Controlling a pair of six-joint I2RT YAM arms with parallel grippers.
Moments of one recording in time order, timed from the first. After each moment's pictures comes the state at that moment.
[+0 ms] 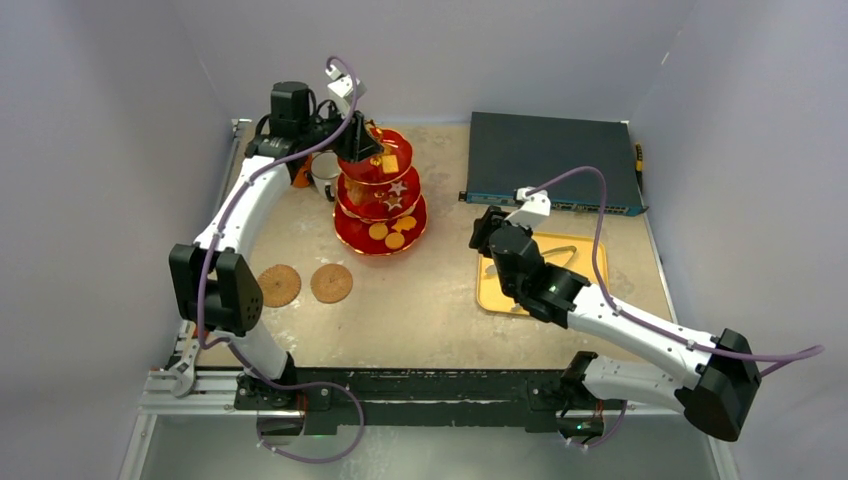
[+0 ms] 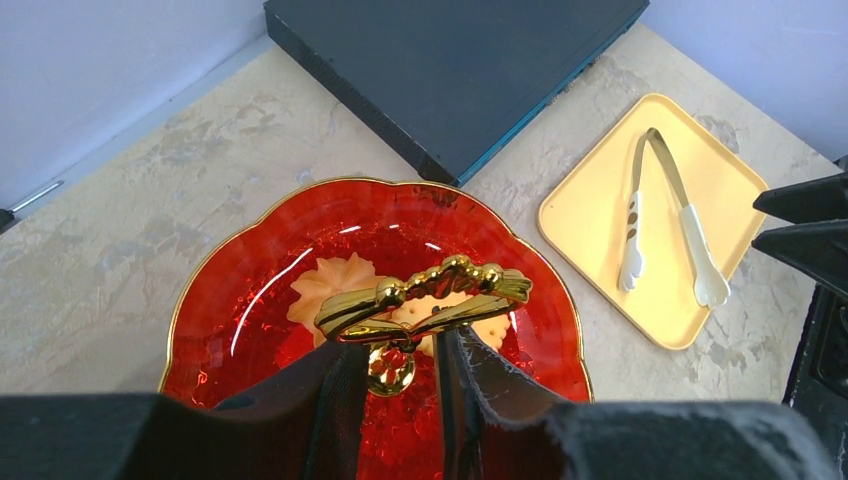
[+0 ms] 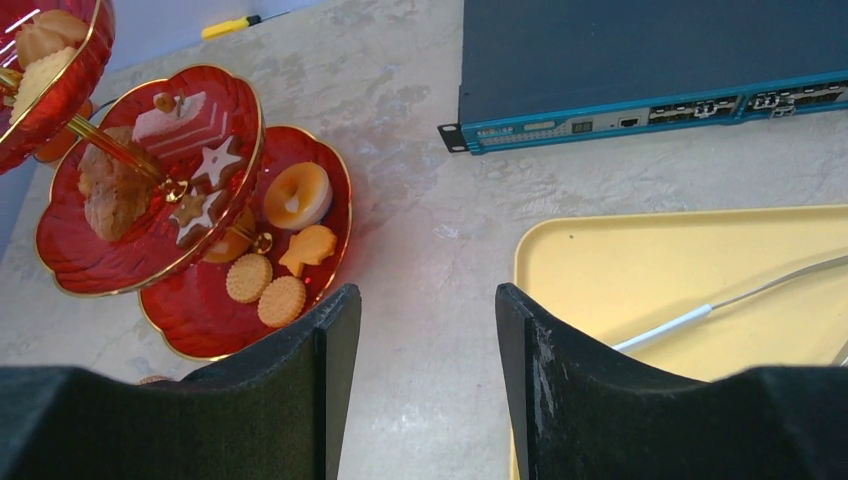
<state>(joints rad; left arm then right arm) -0.17 1.69 1.59 -0.36 0.77 0.12 0.89 1.06 0.76 -0.06 0.77 0.62</state>
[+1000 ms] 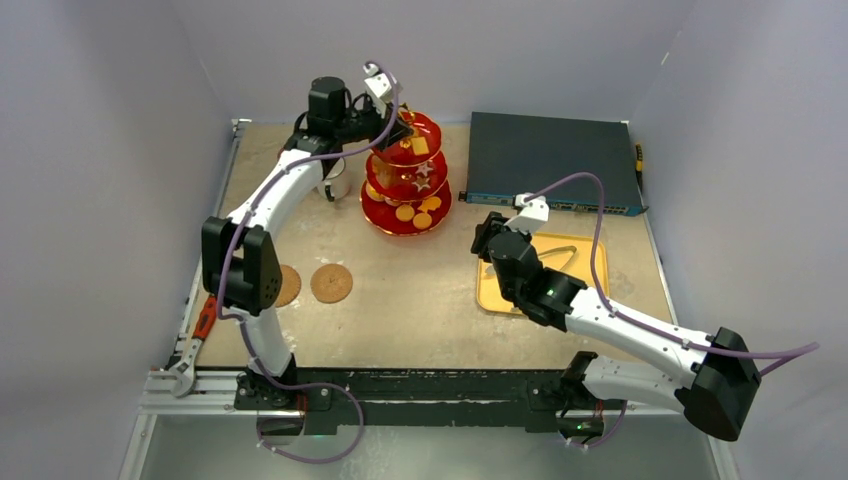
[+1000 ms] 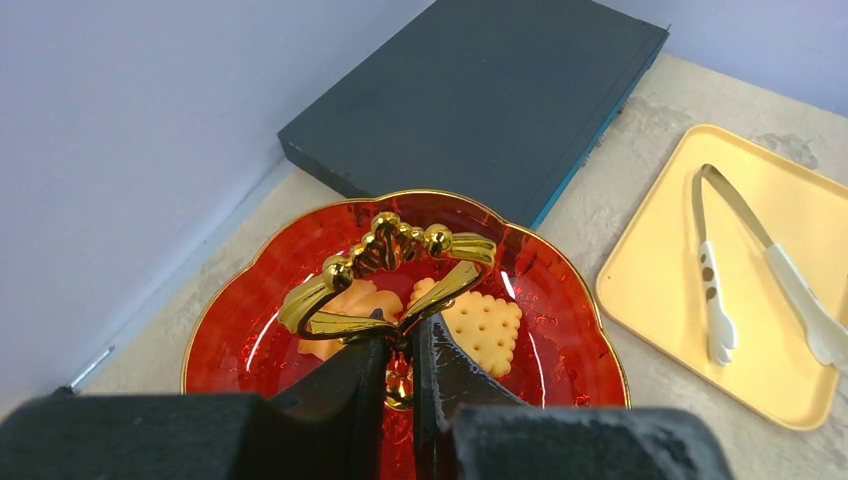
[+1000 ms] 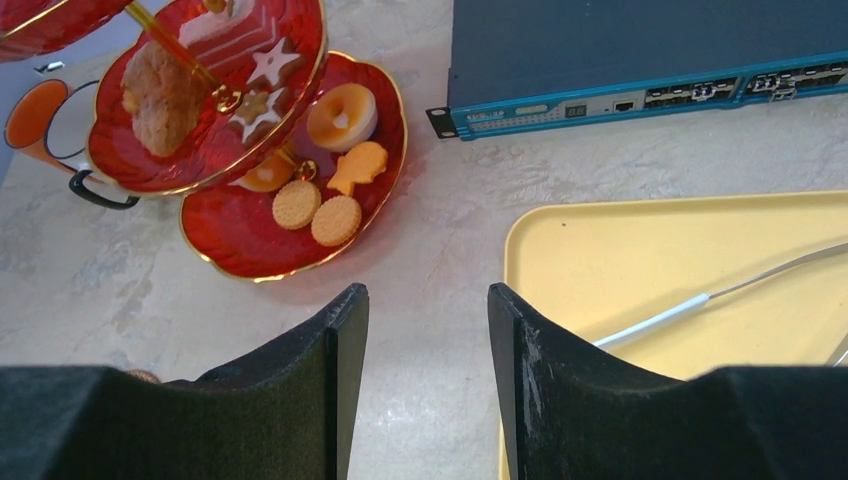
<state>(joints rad) -0.28 1.84 1.64 -0.06 0.73 0.16 0.89 1.06 0.70 -0.01 0.77 0.62</state>
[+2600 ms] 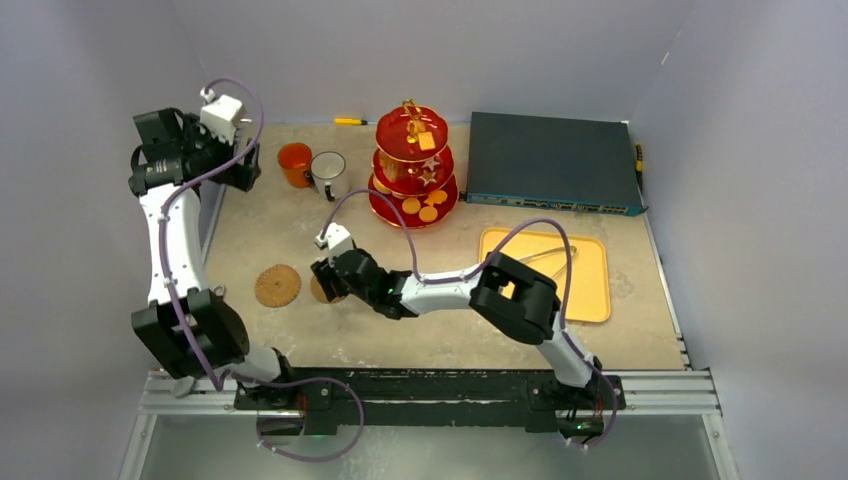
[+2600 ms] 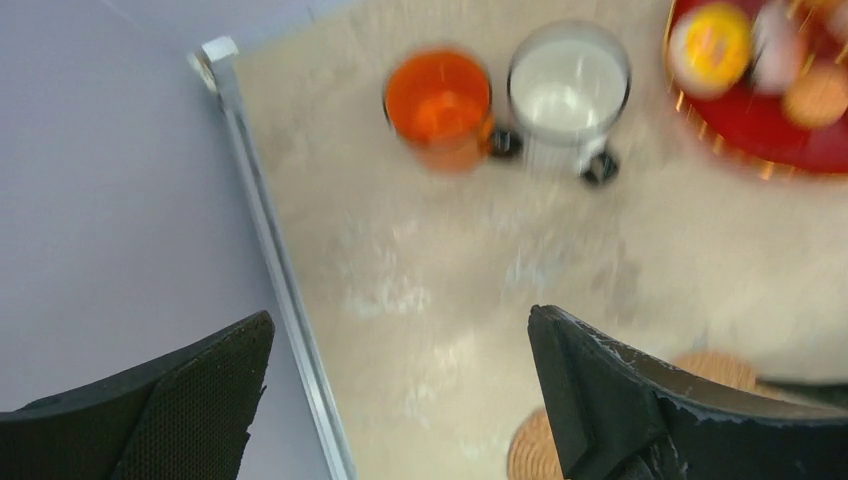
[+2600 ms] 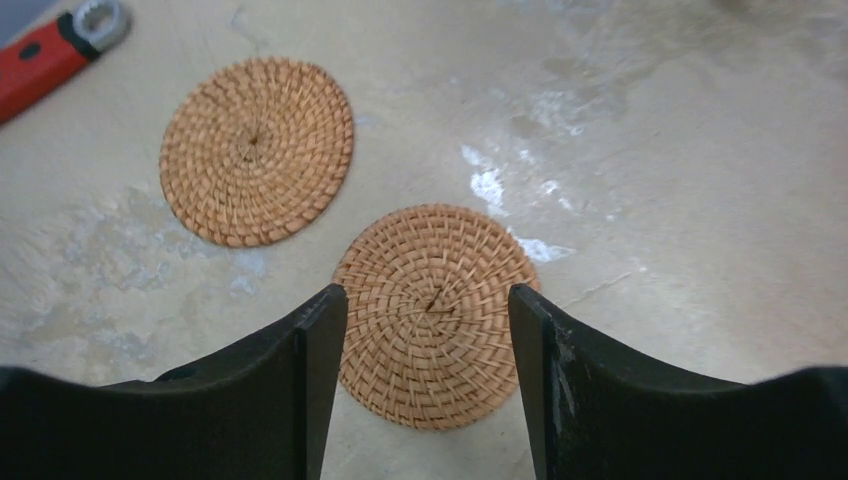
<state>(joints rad) 0.35 1.44 1.53 -0.65 0.50 0.51 1.18 2.14 1.38 0.37 0.30 0.28</state>
